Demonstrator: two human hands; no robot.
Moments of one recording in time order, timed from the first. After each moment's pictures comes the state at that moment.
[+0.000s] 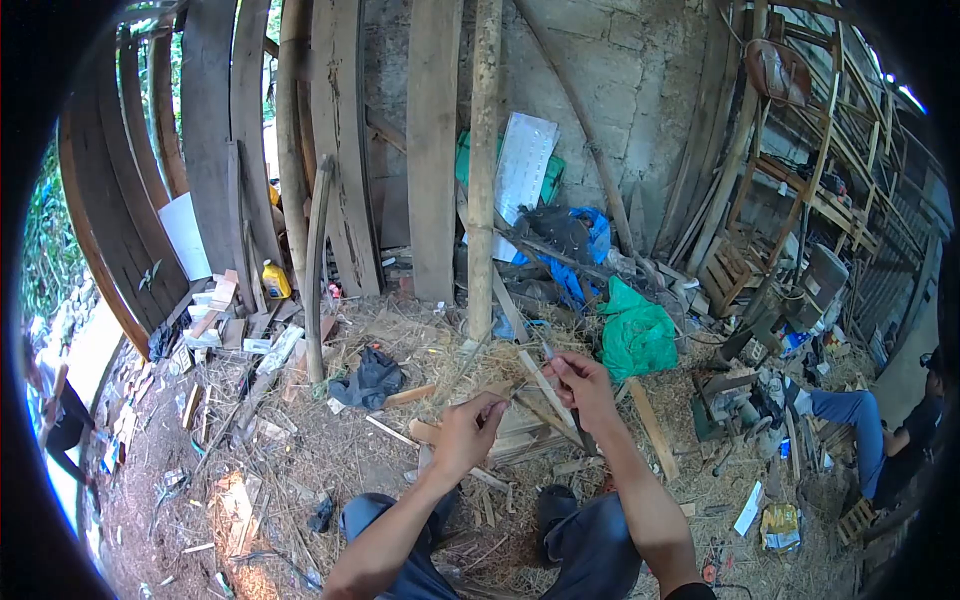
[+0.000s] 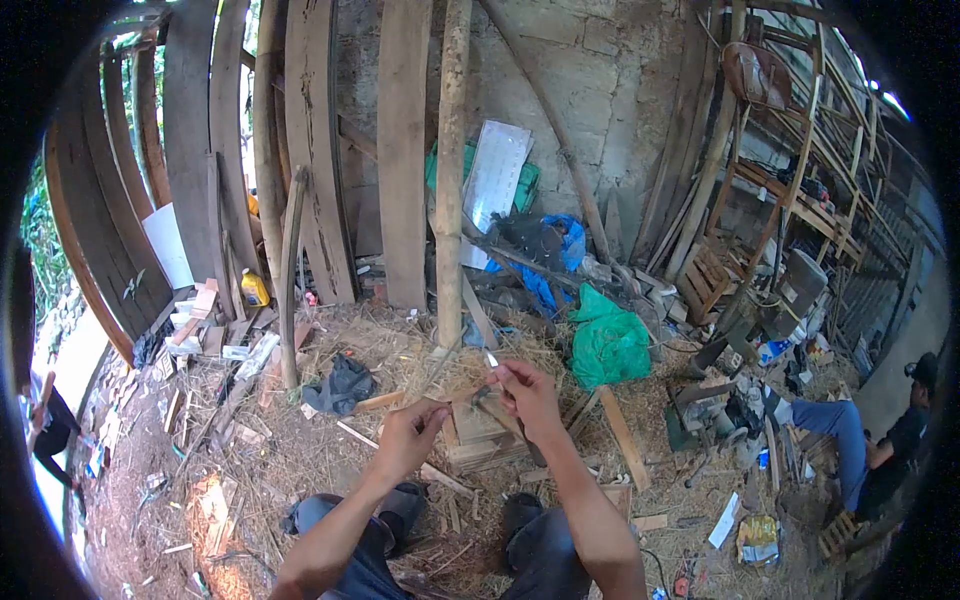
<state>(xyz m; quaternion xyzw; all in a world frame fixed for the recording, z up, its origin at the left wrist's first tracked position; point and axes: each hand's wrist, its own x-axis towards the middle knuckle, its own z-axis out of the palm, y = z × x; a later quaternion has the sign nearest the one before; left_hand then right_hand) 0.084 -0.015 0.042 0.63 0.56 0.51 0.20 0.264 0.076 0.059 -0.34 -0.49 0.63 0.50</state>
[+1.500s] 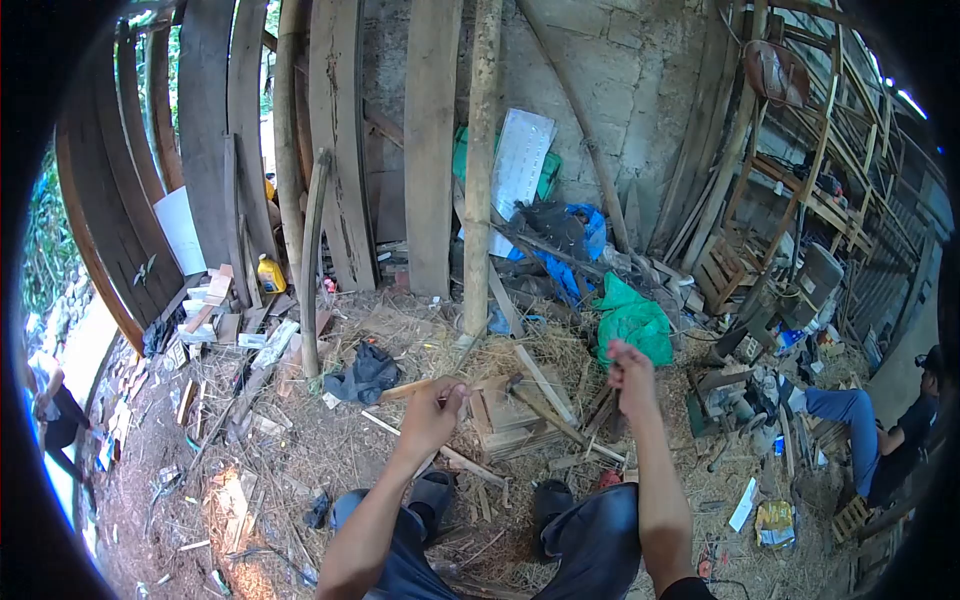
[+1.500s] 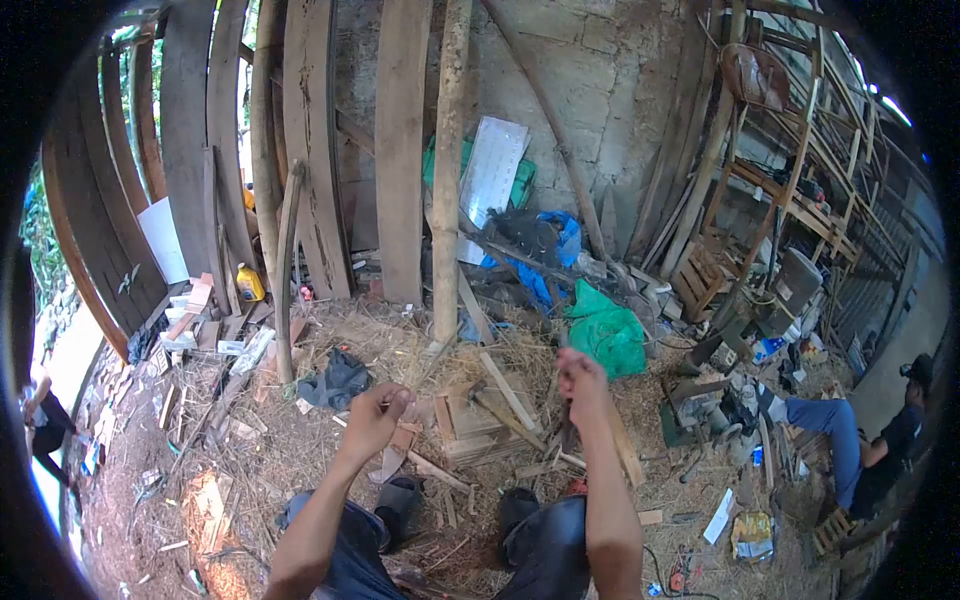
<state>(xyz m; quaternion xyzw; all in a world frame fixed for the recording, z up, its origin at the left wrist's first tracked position) 0.038 -0.018 0.044 0.59 0.60 0.48 0.26 0.343 0.119 0.026 -0.39 -0.41 0.59 0.58</state>
